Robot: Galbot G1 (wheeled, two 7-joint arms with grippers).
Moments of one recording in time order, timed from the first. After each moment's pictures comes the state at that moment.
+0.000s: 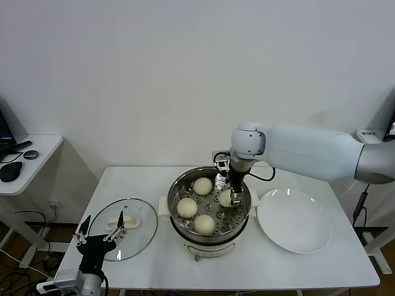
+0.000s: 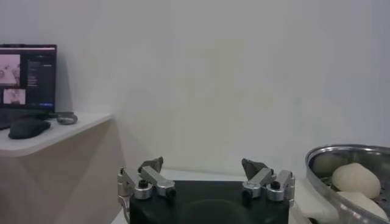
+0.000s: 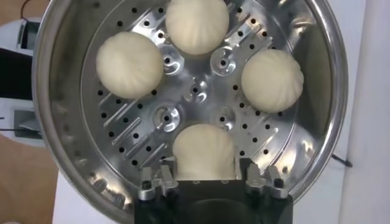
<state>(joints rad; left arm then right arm) 1.69 -1.56 -0.66 -2.34 -0.09 0.29 -0.05 0.60 1.05 -1.41 1.39 0.48 -0.64 -1.04</state>
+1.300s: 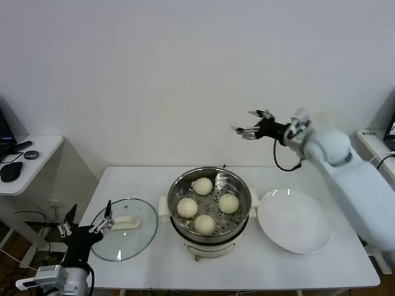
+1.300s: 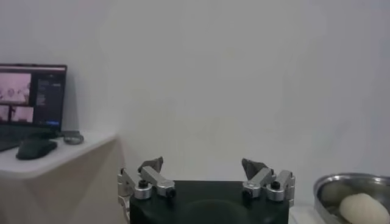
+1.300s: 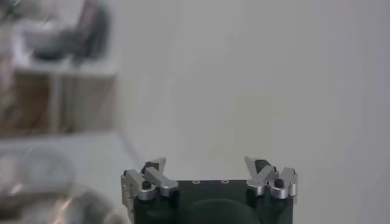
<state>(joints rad) 1.64 -1.52 -0.75 -2.36 -0.13 0.25 -0.02 -0.47 0.86 0.16 1.58 0.63 -0.35 -0.35</state>
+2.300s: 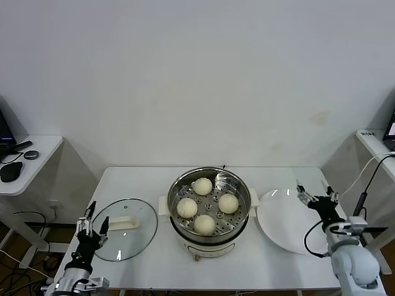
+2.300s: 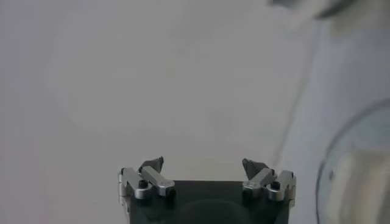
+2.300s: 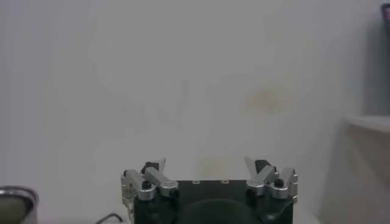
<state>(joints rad) 1.59 -1.23 -0.69 -1.94 1.11 -0.03 -0.11 -1.30 1.18 0.76 1.82 0.51 -0.13 -0.09</state>
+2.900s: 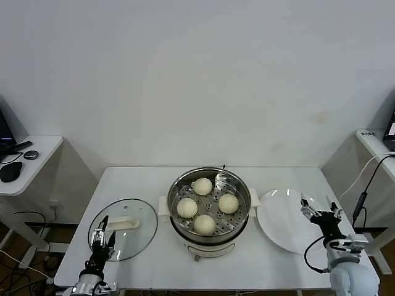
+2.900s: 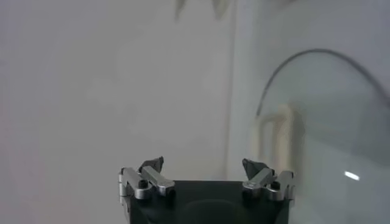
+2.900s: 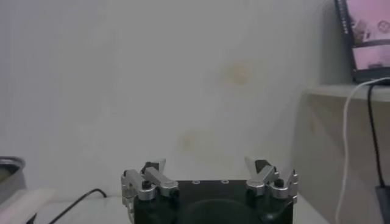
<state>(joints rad) 1.53 -1.26 -0.61 -1.77 1.20 0.02 -0.13 -1.38 1.24 0.79 1.83 0.49 -0.09 -0.06</state>
